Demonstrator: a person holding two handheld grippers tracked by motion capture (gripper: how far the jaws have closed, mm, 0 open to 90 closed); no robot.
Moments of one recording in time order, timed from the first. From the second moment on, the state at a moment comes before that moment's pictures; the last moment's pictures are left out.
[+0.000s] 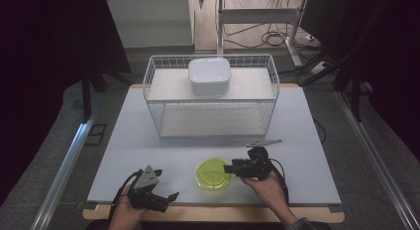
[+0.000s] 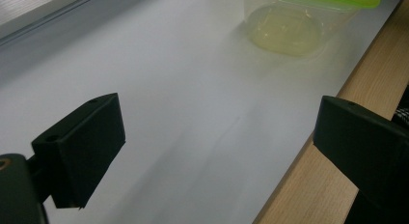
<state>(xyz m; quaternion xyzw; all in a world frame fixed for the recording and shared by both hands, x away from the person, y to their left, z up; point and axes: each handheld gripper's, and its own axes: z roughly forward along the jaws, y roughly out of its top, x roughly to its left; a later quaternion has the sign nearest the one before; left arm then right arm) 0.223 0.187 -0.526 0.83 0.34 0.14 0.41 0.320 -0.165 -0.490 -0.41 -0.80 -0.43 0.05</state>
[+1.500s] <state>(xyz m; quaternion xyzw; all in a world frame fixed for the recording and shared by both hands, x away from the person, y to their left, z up) 0.223 0.187 -0.526 0.83 0.34 0.15 0.41 0.341 -0.181 -0.464 -0.44 -0.74 -0.49 0.14</state>
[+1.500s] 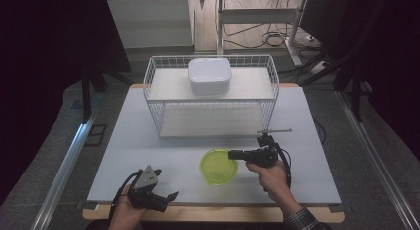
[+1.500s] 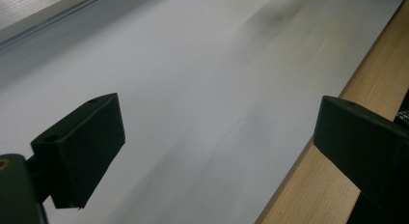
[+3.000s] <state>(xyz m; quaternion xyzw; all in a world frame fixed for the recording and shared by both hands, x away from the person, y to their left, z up) 0.224 0.189 -0.526 0.83 0.34 0.15 0.42 0.378 -0.184 -0.343 -0.42 -0.70 -0.57 0.09</state>
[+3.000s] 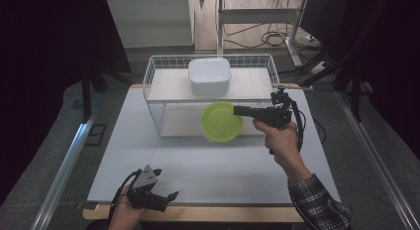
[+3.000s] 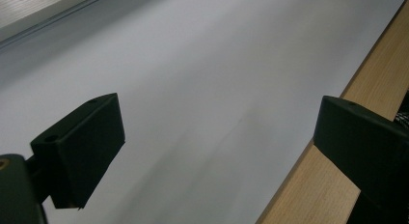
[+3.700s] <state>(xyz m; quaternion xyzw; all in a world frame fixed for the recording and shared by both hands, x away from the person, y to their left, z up) 0.224 0.189 -0.526 0.83 0.34 0.14 0.42 0.398 -0.168 -0.287 -0.41 -0.69 -0.59 0.07</state>
